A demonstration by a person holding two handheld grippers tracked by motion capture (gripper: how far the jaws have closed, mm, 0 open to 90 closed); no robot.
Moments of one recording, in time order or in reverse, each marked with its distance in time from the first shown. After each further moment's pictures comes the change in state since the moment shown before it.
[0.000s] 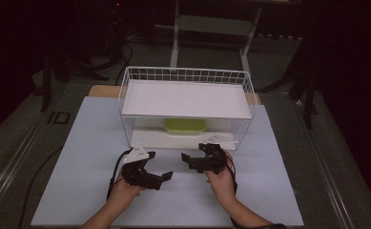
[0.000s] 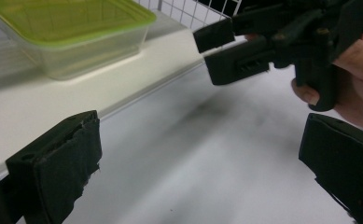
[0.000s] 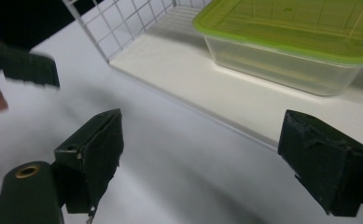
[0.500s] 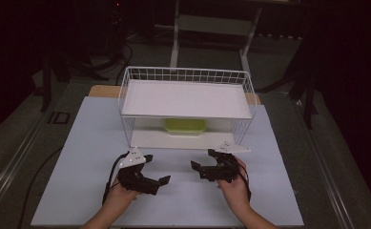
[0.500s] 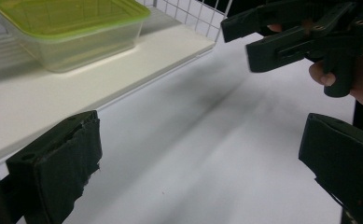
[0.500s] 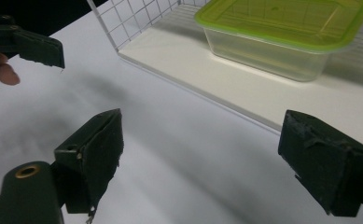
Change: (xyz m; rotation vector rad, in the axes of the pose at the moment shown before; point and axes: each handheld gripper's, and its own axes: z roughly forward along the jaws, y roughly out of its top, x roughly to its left) left arm -0.006 -0.006 -0.014 0.017 -0.017 -0.010; right arm -0.002 -0.016 -0.042 -0.013 0.006 -0.052
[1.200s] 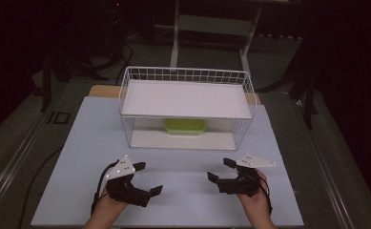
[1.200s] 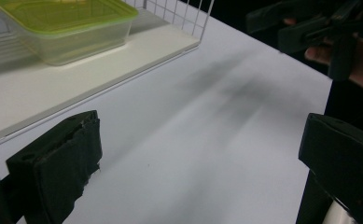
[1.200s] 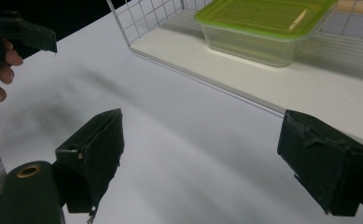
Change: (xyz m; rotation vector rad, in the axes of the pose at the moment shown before) left arm -0.013 -0.011 -0.035 -0.020 -0.010 0.022; right arm -0.007 -0.023 -0.058 -0.049 0.024 -0.021
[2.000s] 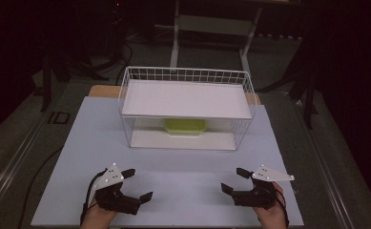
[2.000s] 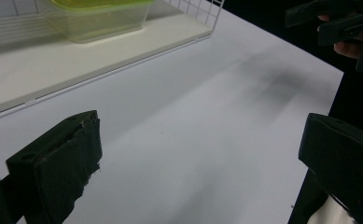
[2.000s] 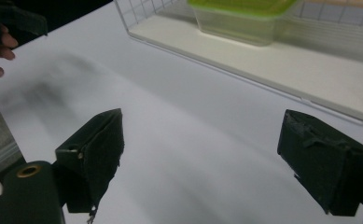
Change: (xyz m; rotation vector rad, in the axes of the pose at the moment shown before) left arm 0.001 -0.022 -0.019 0.006 0.051 -0.018; right arm -0.010 -0.029 -0.036 0.008 -0.010 -0.021
